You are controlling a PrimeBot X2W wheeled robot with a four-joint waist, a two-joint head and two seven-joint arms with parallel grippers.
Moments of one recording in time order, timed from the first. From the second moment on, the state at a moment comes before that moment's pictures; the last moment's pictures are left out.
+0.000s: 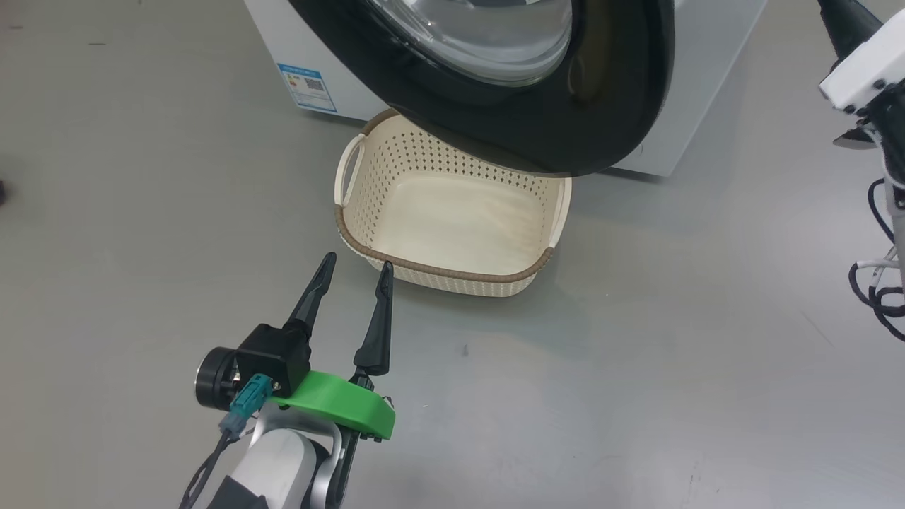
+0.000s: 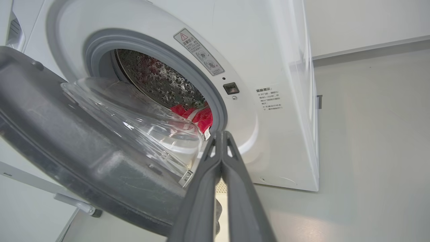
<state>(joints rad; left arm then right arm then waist) -0.27 0.03 -0.49 0.20 -0.46 0.12 -0.25 -0.85 -0.34 0.16 0.48 0.92 0.14 0.40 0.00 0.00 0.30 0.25</state>
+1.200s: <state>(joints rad) -0.22 0.04 -0.28 0.22 -0.41 0.12 -0.25 -0.33 -0.27 0.32 0.31 0.63 0.01 -0.24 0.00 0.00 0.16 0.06</state>
